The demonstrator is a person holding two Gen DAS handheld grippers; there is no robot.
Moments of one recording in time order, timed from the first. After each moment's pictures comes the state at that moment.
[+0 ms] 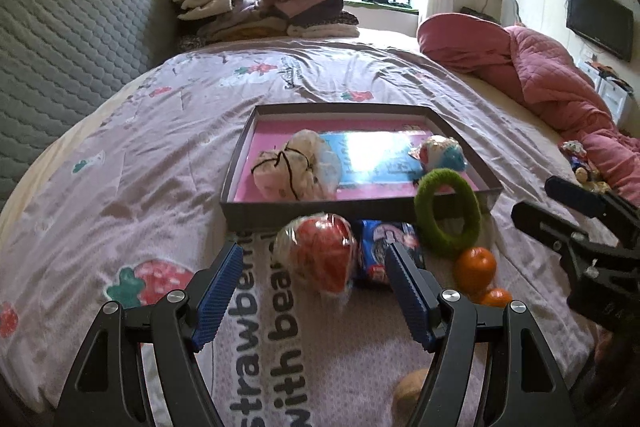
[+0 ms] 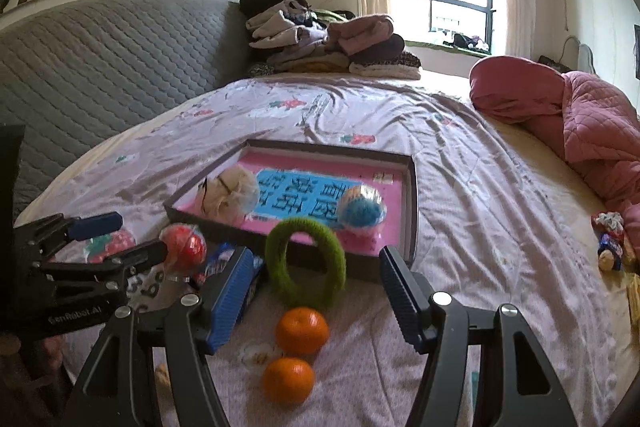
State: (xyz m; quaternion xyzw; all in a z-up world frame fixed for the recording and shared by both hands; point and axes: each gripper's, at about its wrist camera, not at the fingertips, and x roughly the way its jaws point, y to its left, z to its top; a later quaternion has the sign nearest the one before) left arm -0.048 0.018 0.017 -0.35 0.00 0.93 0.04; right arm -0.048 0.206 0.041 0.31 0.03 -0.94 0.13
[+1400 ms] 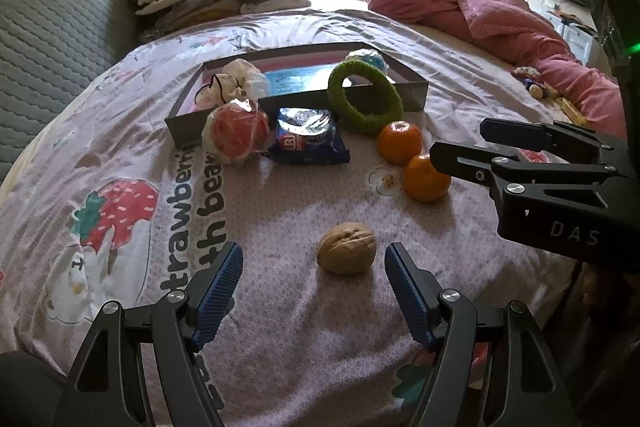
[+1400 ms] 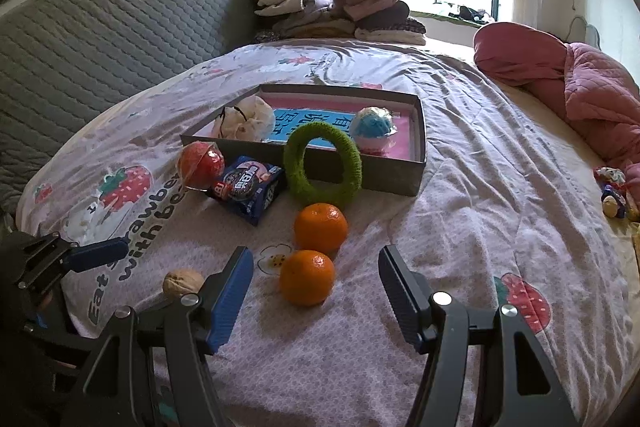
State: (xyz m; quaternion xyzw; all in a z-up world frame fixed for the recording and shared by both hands) left arm 0.032 0.058 -0.025 -0.39 0.05 0.91 0.10; right arm -0.003 0.206 0.006 0.36 0.03 -0.92 0.14
